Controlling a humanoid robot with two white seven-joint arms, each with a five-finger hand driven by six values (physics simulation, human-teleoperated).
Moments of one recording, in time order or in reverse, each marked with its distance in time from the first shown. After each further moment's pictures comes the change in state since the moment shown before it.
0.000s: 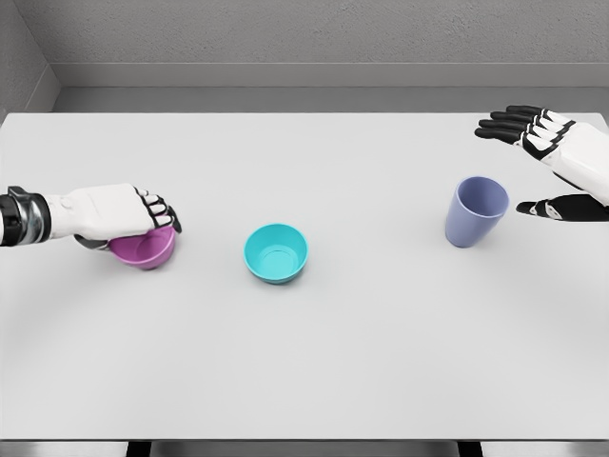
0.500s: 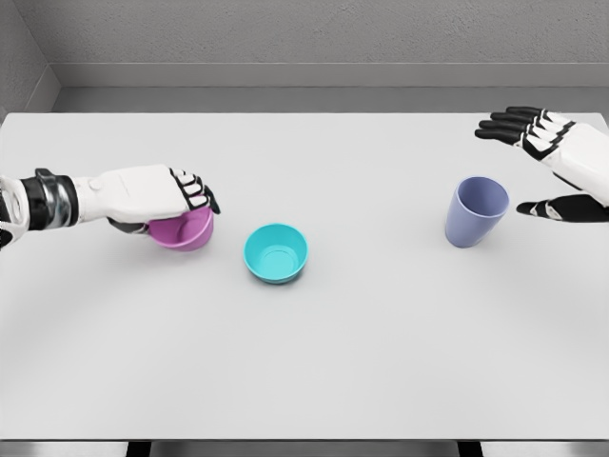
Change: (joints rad) left arm -0.055 -0.085 0.004 -0.033 0.066 -0.001 0.003; right arm 0.002 -0.002 0.000 0.000 0.000 0.000 0.000
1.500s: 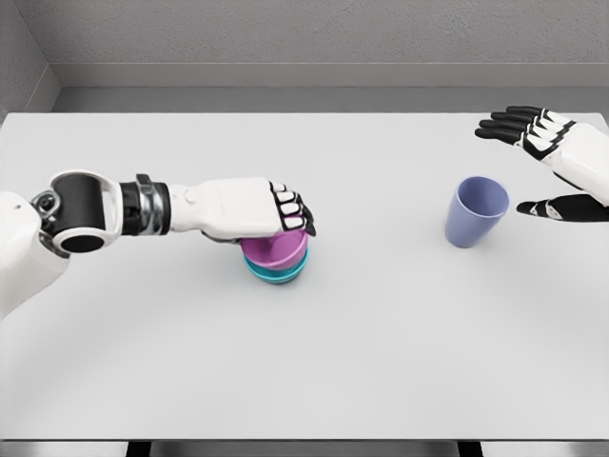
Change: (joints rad) left arm -0.066 -0.190 -0.111 -0.078 -0.014 0.000 -0.005; right arm 0.000 0.001 -0.001 0.000 0.000 0.000 0.000
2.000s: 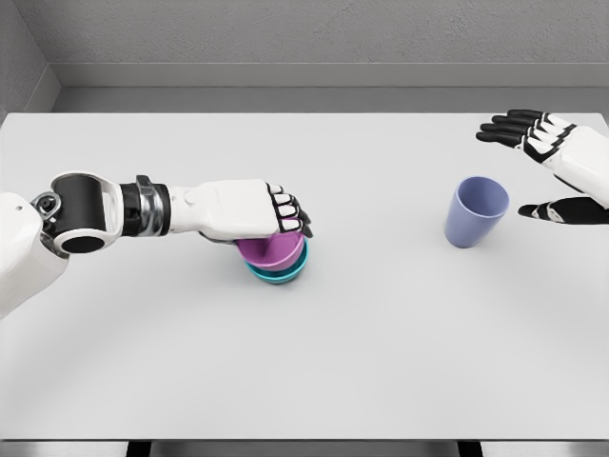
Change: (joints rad) left arm -0.002 0.003 -0.005 0.007 -0.025 0.000 0.000; right arm 0.009 -0.010 0.000 0.003 -0.002 0.000 0.000
